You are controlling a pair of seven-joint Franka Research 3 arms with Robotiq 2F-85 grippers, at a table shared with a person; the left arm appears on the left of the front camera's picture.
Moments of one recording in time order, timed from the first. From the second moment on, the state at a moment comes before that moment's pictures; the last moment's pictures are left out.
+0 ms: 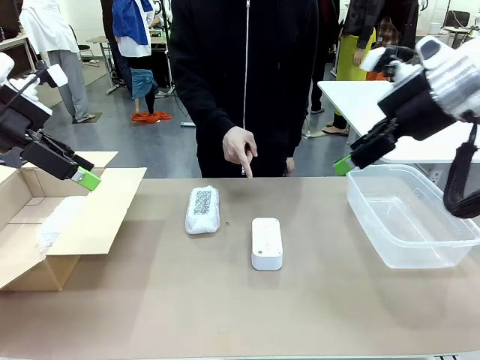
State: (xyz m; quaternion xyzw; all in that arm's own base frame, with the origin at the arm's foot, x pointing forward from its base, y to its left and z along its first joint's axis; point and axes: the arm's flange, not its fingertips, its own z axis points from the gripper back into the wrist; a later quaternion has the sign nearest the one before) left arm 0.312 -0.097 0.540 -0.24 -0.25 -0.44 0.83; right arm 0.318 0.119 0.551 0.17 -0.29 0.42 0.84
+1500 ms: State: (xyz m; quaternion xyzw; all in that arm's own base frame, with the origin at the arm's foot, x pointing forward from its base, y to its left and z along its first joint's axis) left arm 0.312 -0.096 0.540 -0.24 -0.25 -0.44 0.83; right arm 0.364 0.292 0.418 0.04 0.00 0.17 0.98
